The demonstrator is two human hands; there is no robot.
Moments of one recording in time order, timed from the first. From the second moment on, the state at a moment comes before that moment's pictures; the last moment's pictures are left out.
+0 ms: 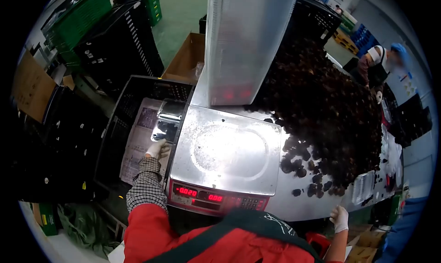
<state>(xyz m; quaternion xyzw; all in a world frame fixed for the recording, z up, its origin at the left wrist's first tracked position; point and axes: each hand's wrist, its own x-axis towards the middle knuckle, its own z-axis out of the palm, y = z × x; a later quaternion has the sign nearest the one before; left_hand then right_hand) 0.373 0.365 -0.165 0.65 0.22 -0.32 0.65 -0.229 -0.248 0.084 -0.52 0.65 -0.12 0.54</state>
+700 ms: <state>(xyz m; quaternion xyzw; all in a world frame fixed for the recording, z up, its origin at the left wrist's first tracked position) 0.317 0.041 0.395 0.61 -0.57 0.46 0.30 -0.265 -0.204 0.015 -0.79 0.51 -0.21 0.27</state>
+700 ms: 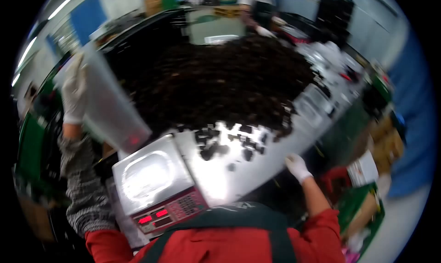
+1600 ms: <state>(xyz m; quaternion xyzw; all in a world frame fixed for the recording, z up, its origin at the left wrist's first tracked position) 0.045 0.059 0.163 0.76 -0.26 -0.16 0.57 -0.312 -0.458 0.056 -0.84 0.54 -0.04 0.08</state>
